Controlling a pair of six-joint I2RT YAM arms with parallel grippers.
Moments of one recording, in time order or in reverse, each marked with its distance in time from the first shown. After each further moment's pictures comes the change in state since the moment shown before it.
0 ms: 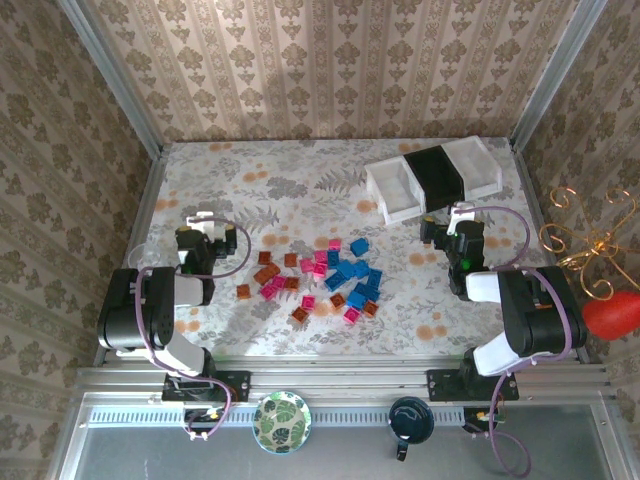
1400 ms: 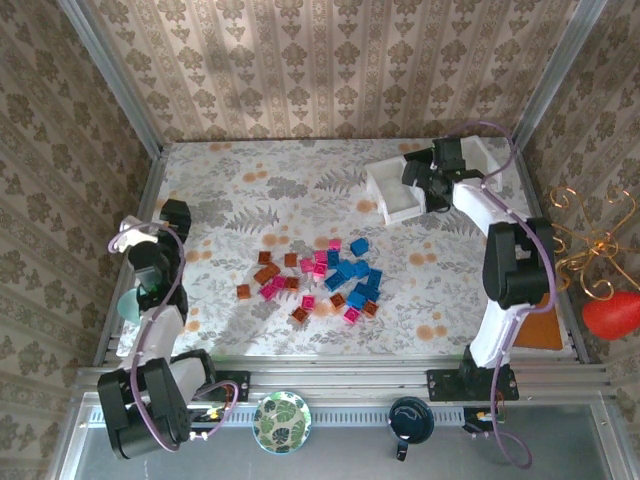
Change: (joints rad) left arm 0.225 -0.576 -0.027 -0.217 0.265 -1.115; right arm 0.042 0.378 1.022 -1.101 -0.097 0.311
